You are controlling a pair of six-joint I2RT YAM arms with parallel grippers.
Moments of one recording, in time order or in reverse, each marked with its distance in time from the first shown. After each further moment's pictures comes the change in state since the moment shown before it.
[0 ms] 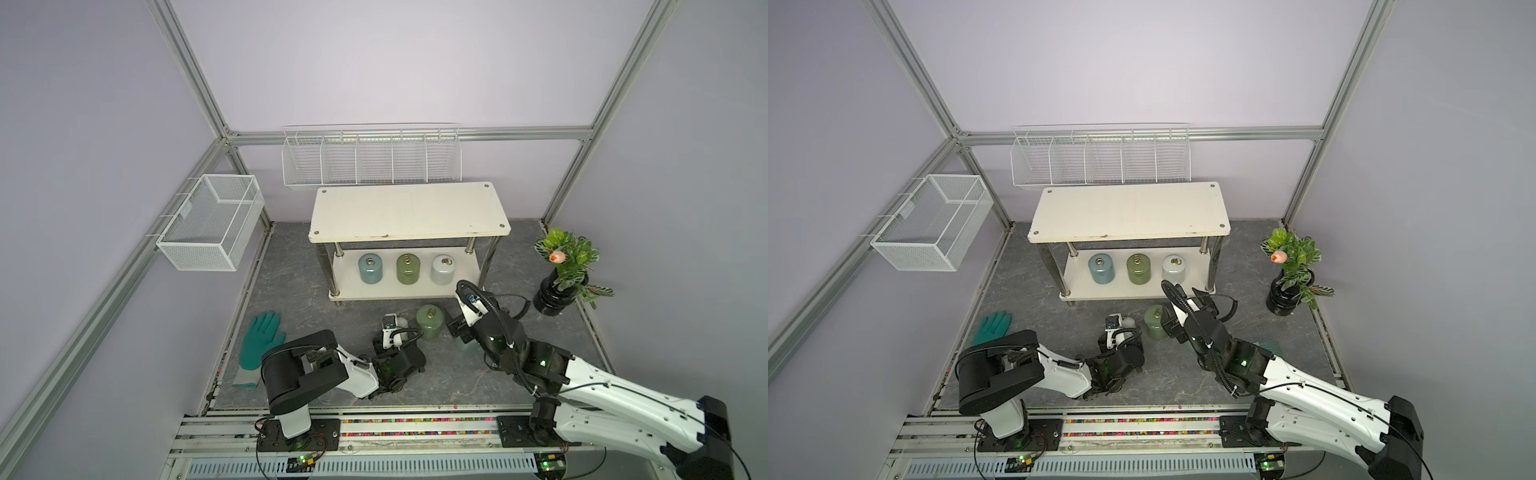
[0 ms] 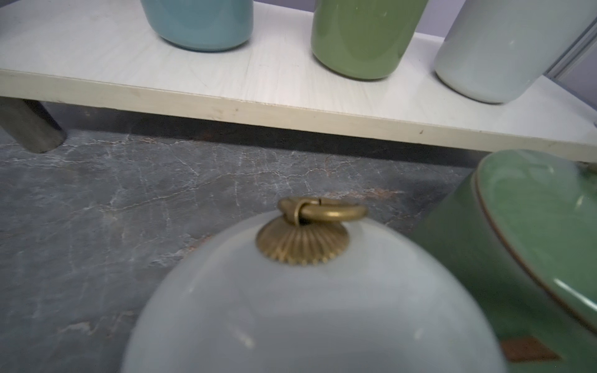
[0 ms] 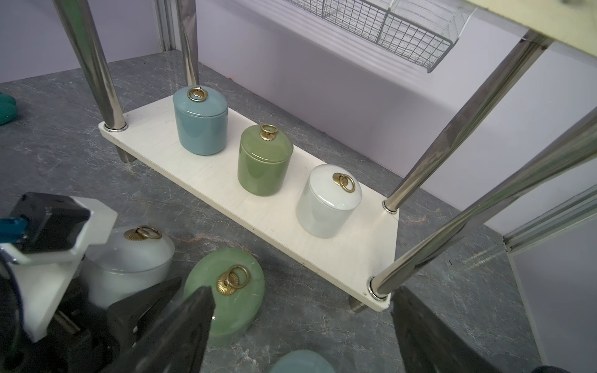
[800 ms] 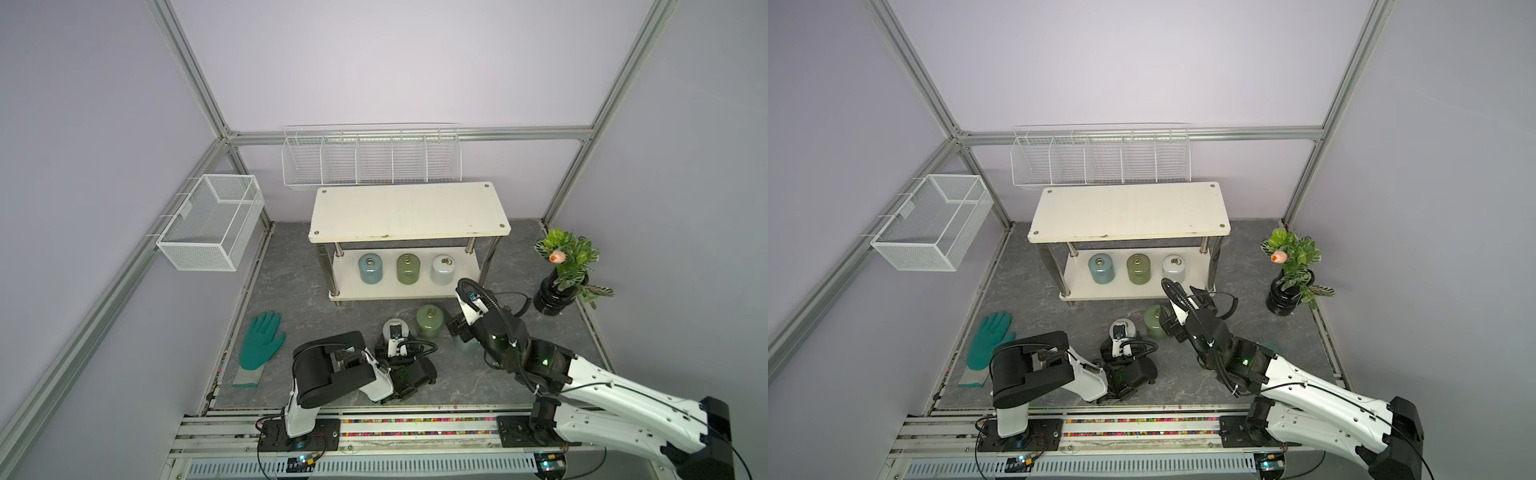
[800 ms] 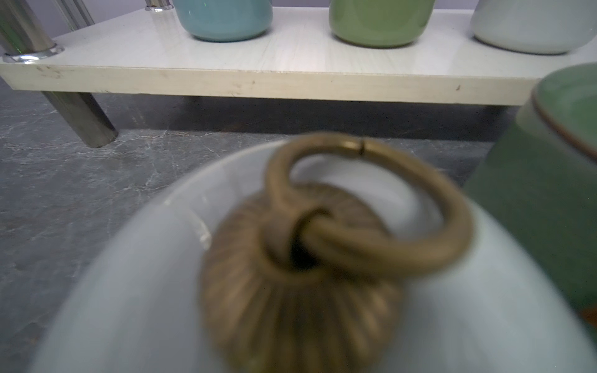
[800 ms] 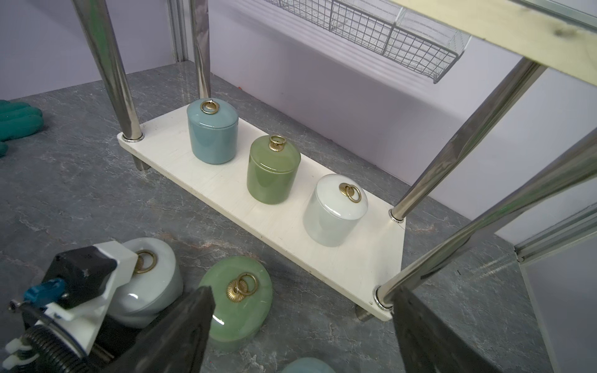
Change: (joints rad) left arm -0.070 0.163 0.083 -0.121 -0.172 -0.090; right arm 0.001 -0.013 0.023 -0.007 -0.032 -0.002
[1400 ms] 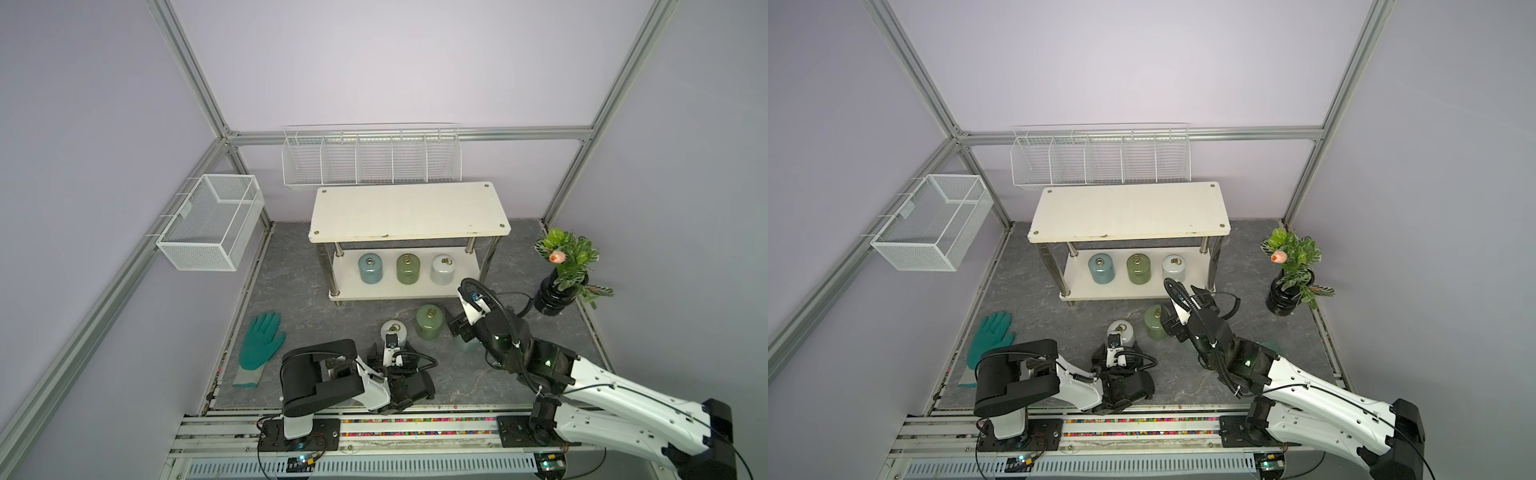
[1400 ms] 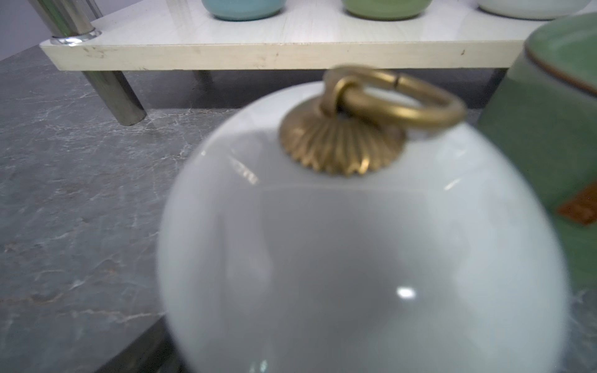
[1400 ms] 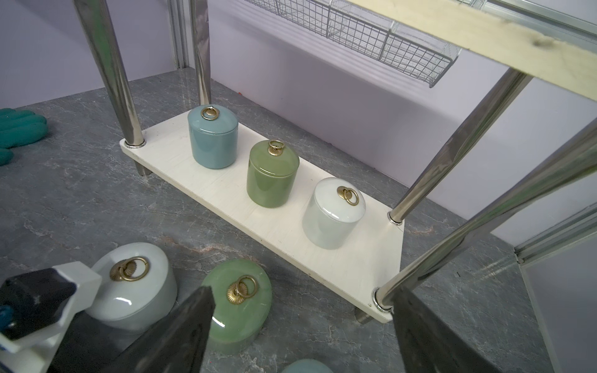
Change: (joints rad) left arm -0.098 -0.103 -0.026 -0.284 -0.010 -0.196; right arm 0.000 -0.012 0.000 0.001 0.000 0.000
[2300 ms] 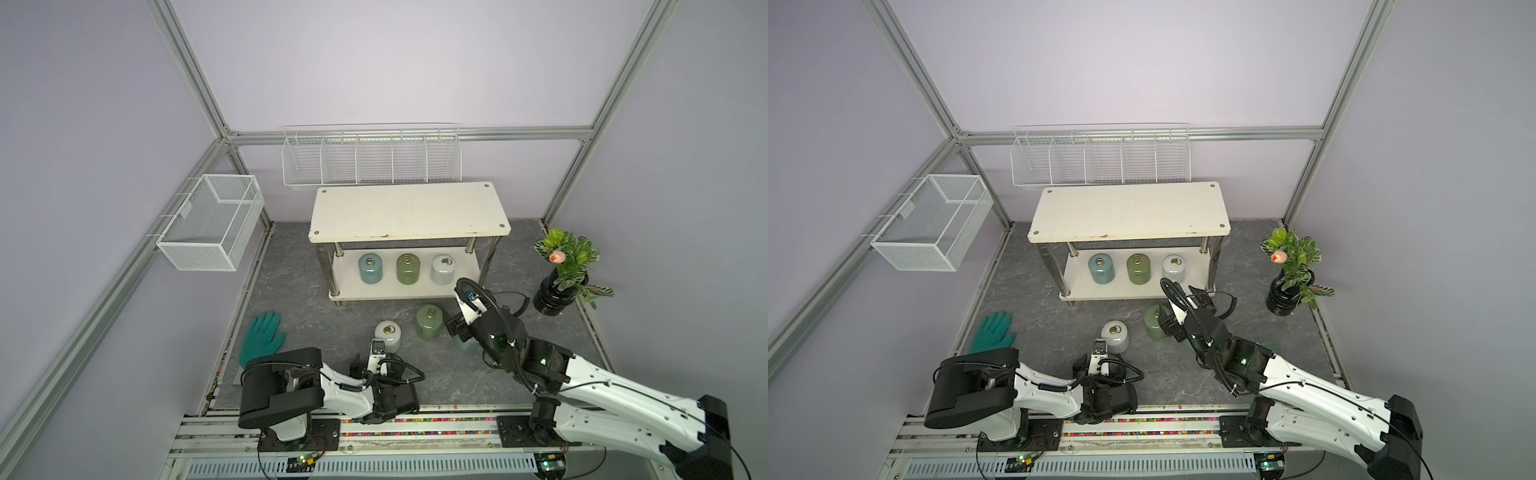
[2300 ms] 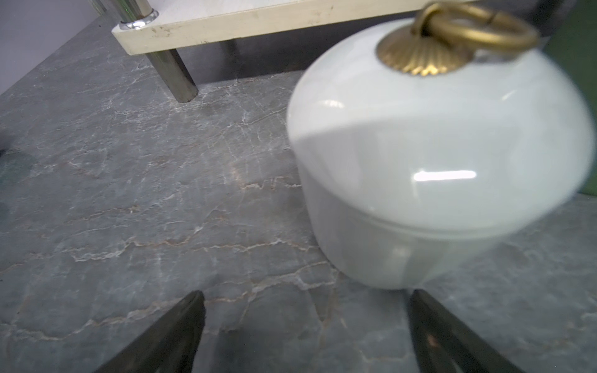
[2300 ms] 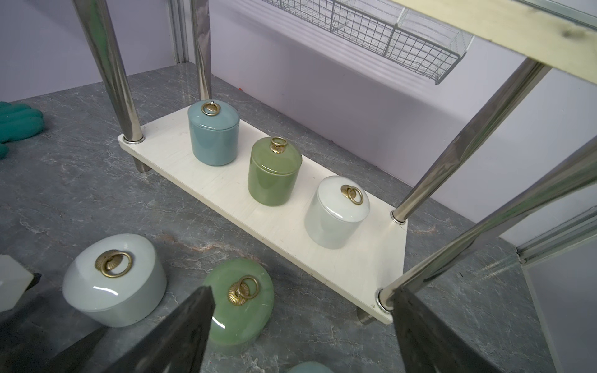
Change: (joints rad) left arm -0.053 -0.240 -0.086 -0.369 0.090 -0.113; right arm 0.000 0.029 -0.001 0.016 -0.001 0.000
